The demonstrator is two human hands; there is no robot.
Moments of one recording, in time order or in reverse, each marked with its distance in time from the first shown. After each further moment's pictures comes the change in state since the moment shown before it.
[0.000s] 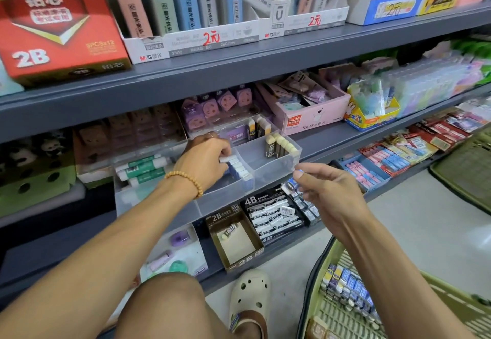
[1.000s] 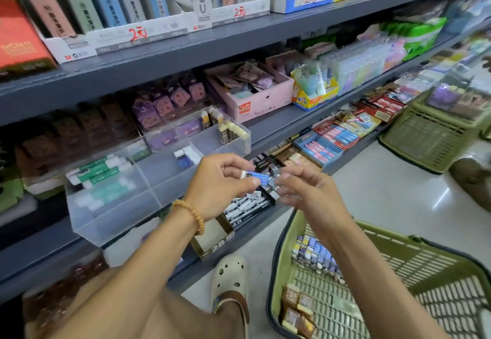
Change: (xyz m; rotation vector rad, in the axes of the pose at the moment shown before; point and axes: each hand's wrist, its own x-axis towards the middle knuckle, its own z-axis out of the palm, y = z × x) left_hand -0.074 0.100 0.013 -0.918 -0.248 -0.113; right_hand -0.053 0.016 -0.049 0.007 0.032 -0.091
